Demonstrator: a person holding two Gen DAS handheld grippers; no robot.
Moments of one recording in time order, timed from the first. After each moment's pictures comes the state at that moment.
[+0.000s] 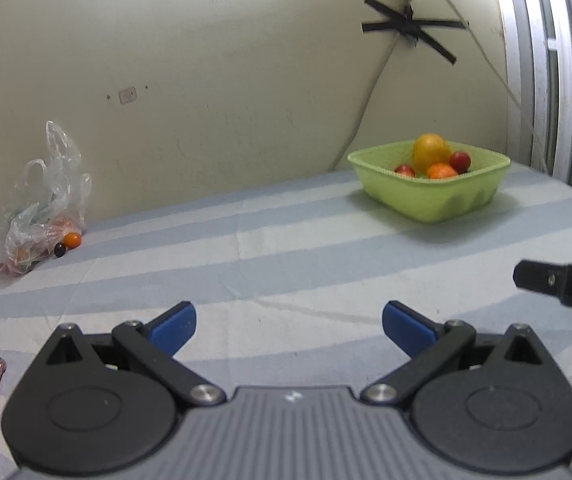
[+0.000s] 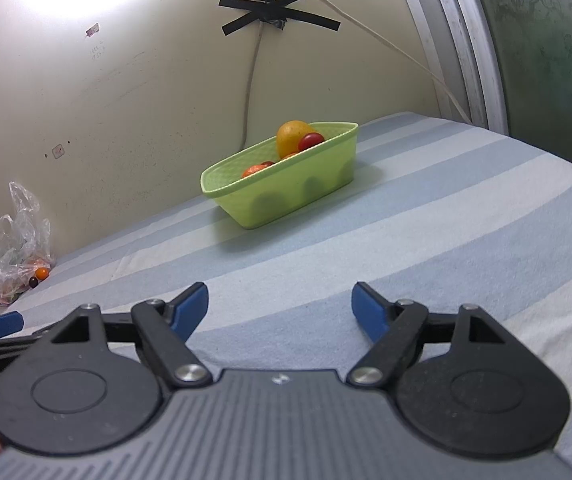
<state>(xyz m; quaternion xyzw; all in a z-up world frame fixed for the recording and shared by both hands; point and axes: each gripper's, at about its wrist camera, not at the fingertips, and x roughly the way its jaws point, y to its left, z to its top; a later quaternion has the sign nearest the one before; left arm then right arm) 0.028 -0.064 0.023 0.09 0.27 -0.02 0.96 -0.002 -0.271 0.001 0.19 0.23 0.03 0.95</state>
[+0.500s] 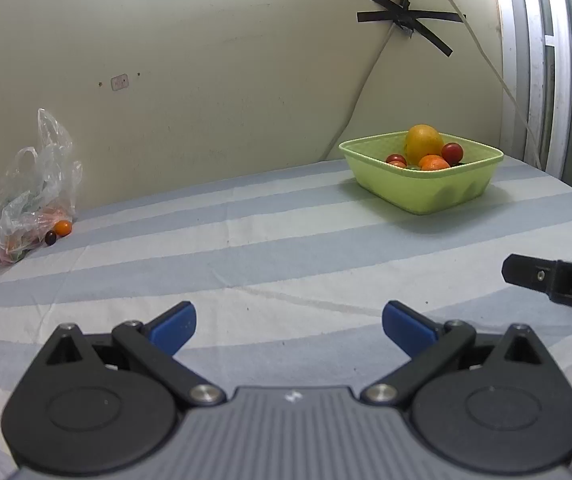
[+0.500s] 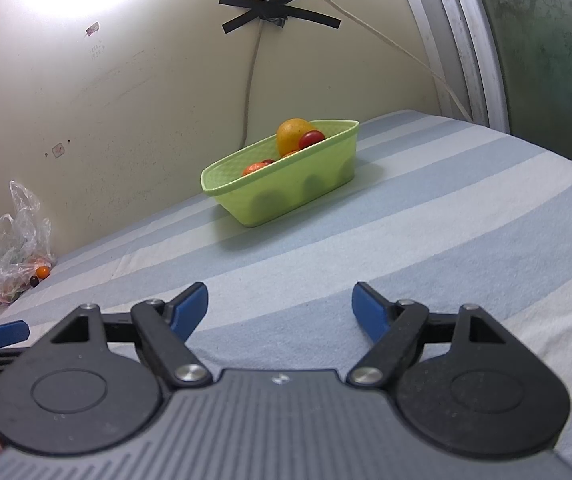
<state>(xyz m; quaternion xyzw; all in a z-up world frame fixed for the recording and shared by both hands) 0.029 -0.064 0.023 0.08 0.29 -0.03 0.95 -0.002 -0.271 0.000 0.19 0.23 0.04 0.95</state>
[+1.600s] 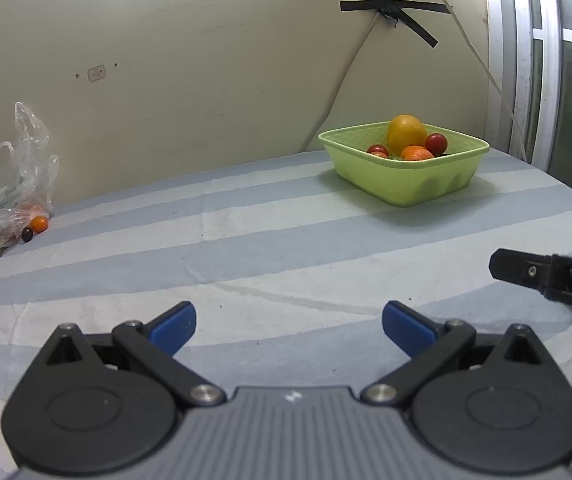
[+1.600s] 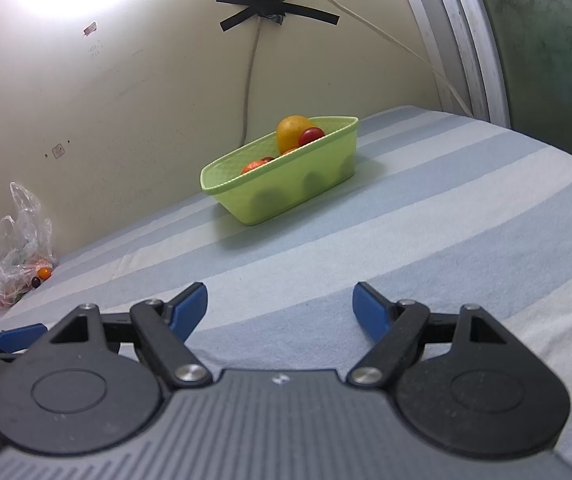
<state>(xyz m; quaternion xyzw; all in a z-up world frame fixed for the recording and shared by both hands) 0.038 -0.069 0.017 0.08 0.30 -0.06 0.95 0.000 -0.273 0.000 0.19 0.24 0.04 0.95</state>
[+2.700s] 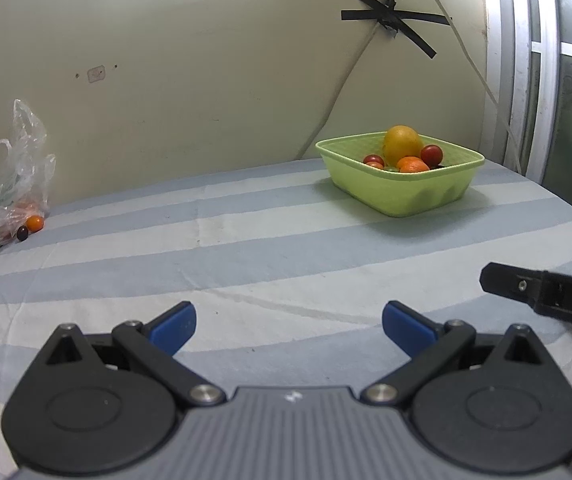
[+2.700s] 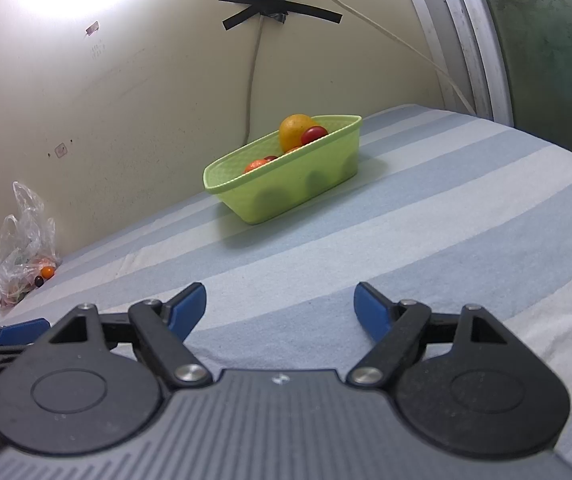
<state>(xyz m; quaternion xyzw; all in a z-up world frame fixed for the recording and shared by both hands) 0.036 -0.070 0.021 0.06 0.30 -0.06 0.95 -0.001 -0.272 0.000 0.20 0.24 0.04 0.95</state>
